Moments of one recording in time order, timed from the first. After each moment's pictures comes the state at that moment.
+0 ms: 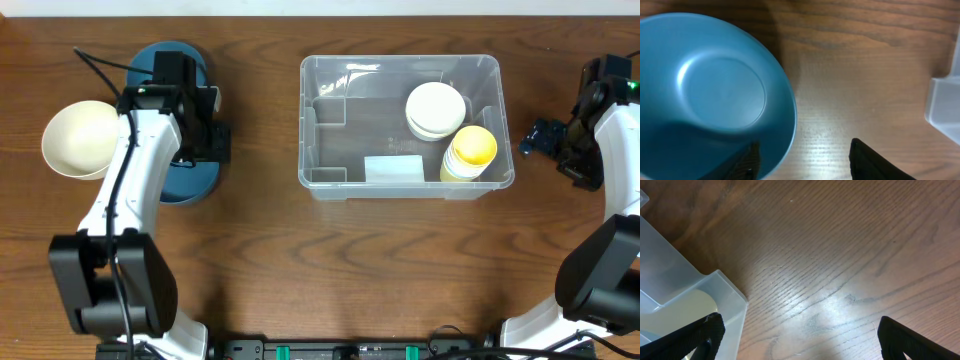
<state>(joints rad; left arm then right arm) 0.00 1.76 1.42 -1.03 0.08 0.02 -0.30 1.80 1.53 -1.22 0.09 0.36</state>
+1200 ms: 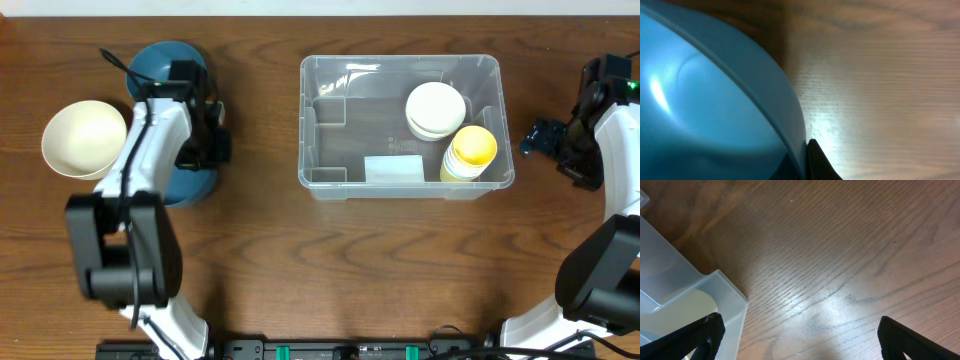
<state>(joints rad) 0.00 1.85 1.46 -1.10 0.04 0.00 -0.30 1.80 1.53 -1.22 0.09 0.36</state>
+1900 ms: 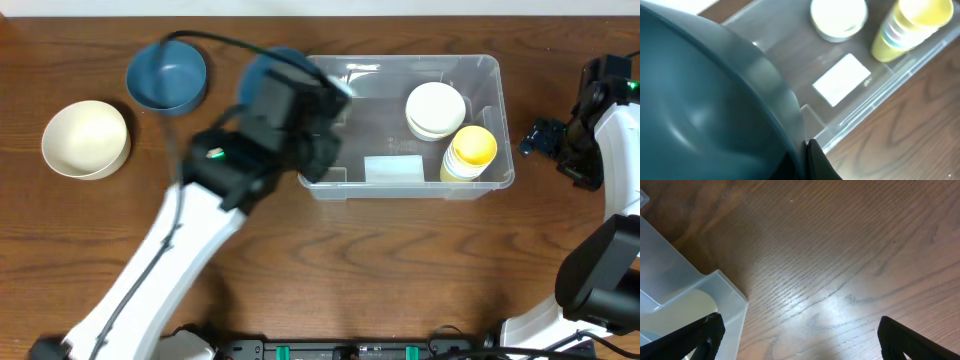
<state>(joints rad) -0.59 1.46 1.54 -0.95 0.06 0.11 -0.30 1.80 1.53 -1.22 0.09 0.36</state>
